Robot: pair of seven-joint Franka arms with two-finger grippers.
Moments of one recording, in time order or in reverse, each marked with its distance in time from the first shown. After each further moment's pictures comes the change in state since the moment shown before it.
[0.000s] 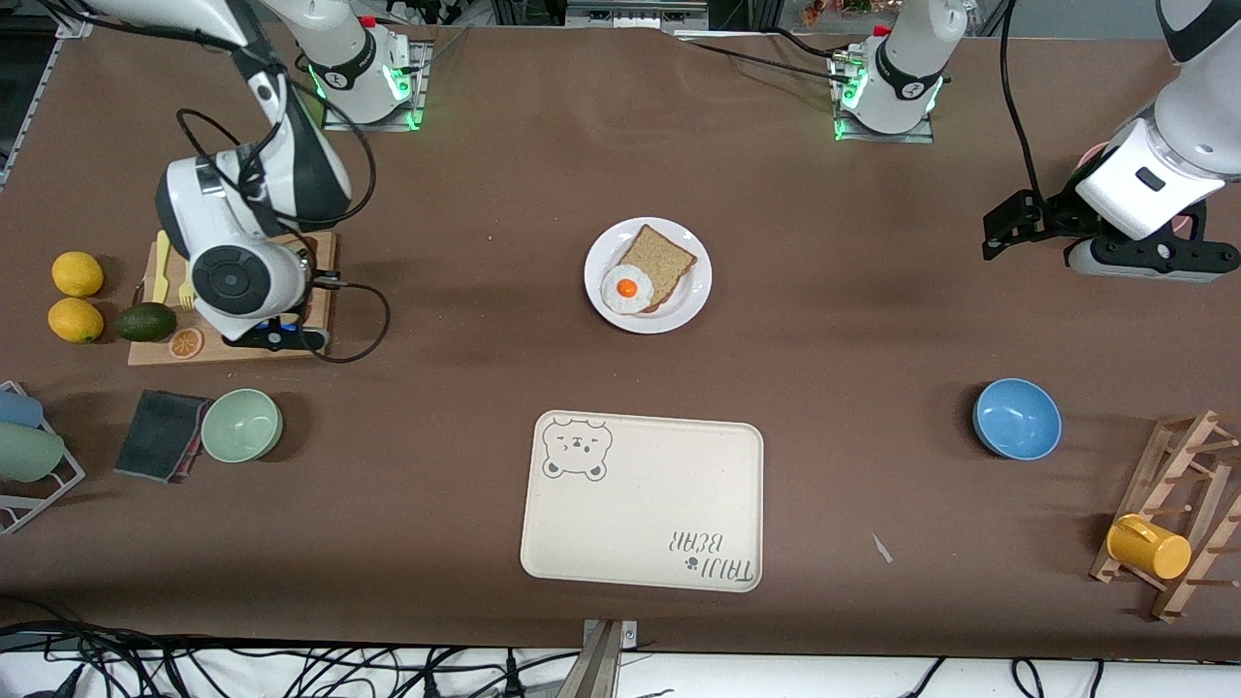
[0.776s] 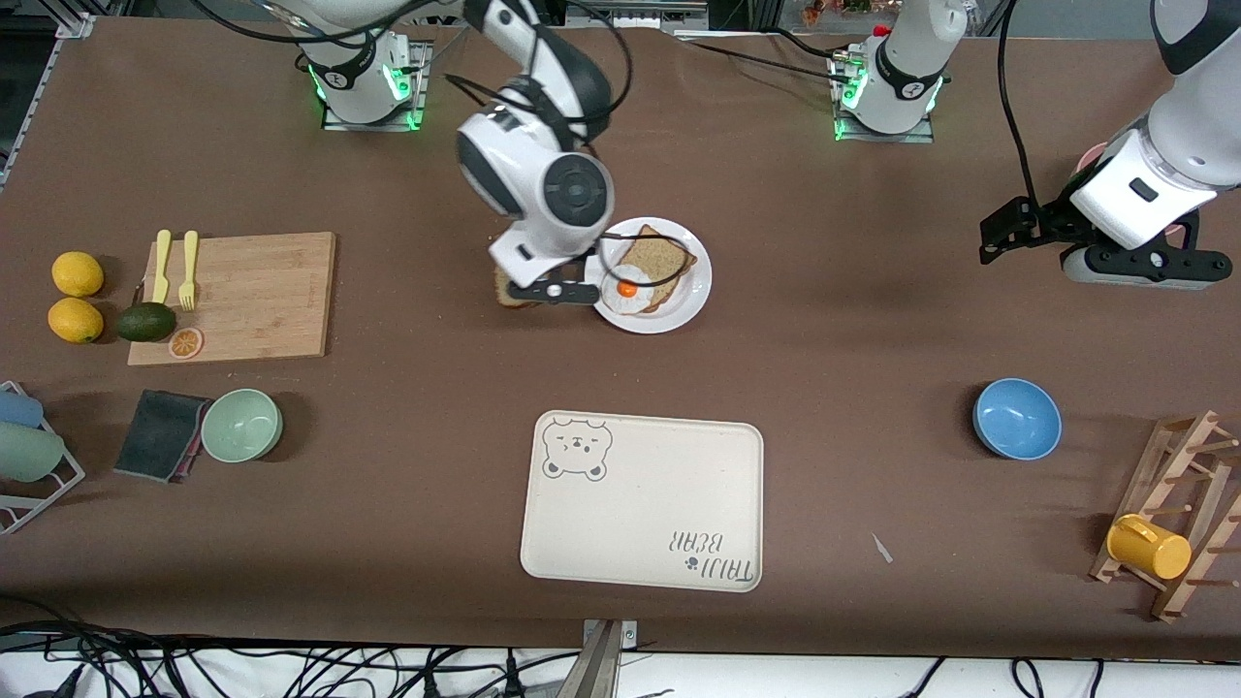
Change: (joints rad) left arm 0.002 0.014 0.000 0.000 0.000 0.000 0.000; right arm 0.545 0.340 0.050 0.482 0.147 -0.025 0.514
